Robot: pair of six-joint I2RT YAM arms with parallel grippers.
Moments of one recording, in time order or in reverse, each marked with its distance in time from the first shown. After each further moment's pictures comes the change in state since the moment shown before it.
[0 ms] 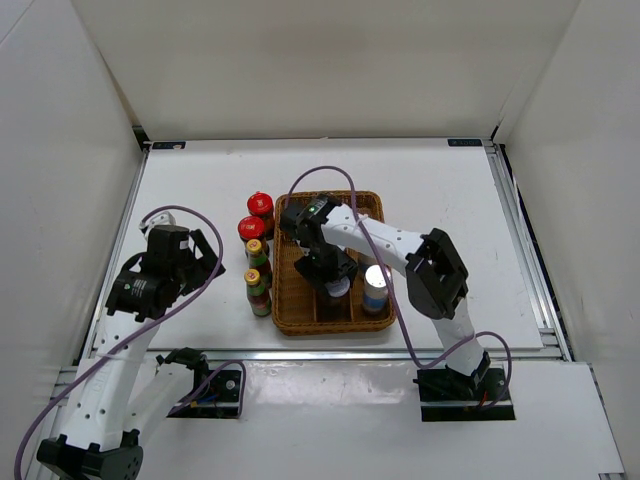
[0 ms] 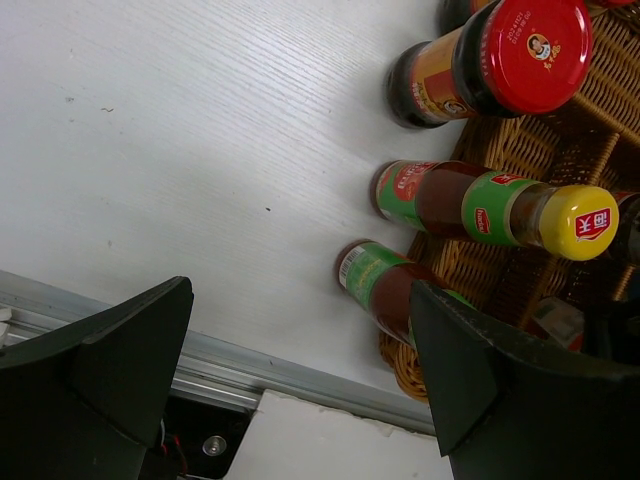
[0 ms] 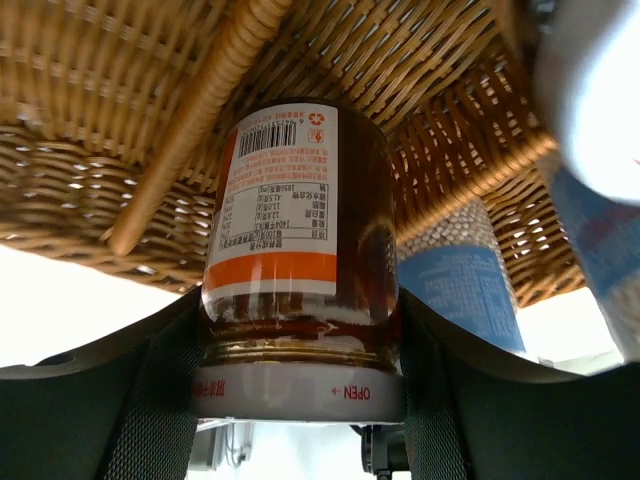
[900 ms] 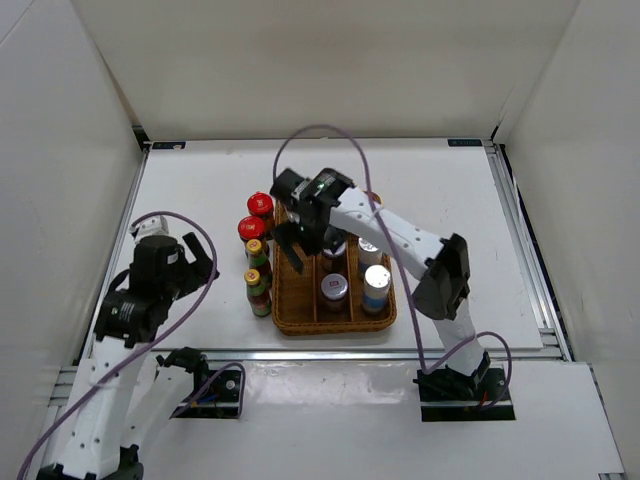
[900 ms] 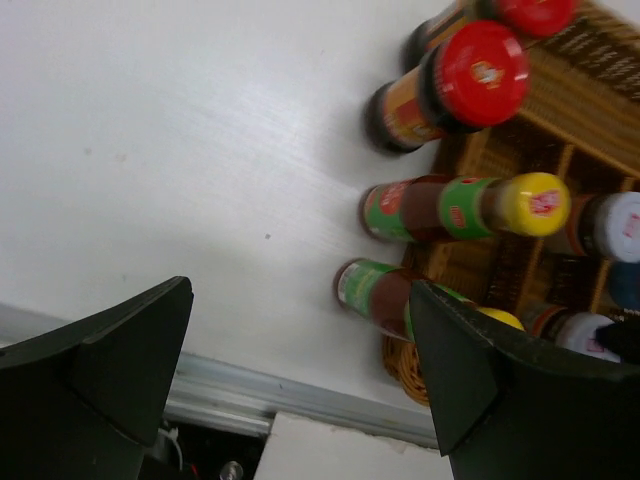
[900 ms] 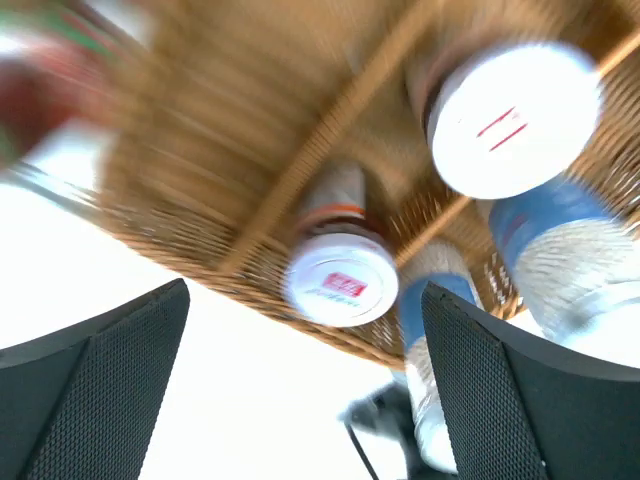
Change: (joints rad) left arm 0.000 -0.101 -0.007 0.013 -0.018 0.051; right arm 0.002 0.000 0.235 0.024 0.052 0.051
